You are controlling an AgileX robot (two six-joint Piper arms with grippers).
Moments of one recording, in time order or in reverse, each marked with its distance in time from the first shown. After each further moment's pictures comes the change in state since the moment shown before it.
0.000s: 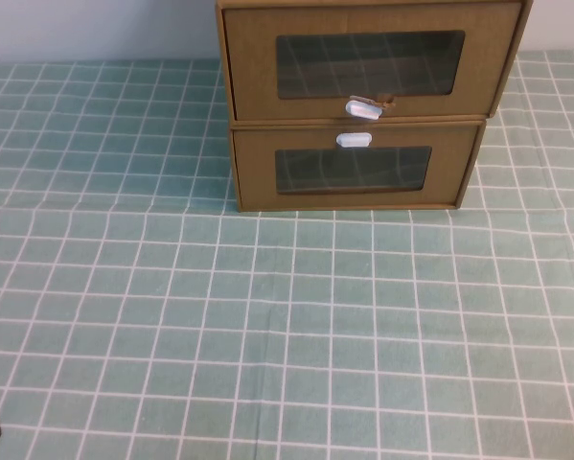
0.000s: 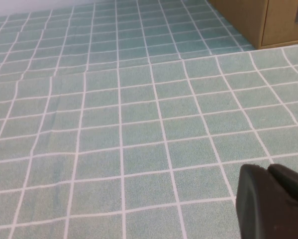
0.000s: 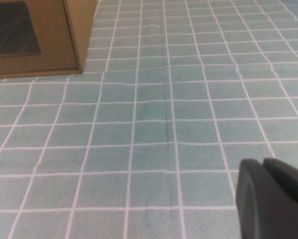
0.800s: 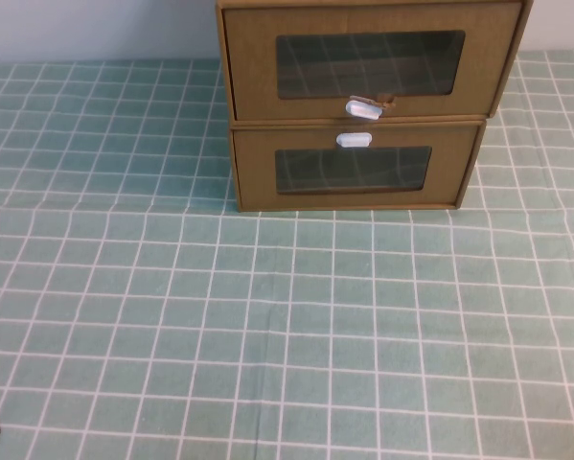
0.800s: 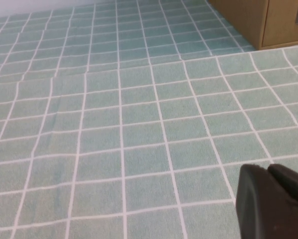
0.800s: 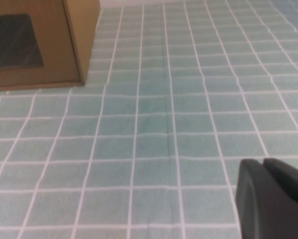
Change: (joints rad) right arm 0.000 0.000 0.000 0.000 -0.025 0.000; left arm 0.000 0.000 0.000 0.000 -0.004 0.000
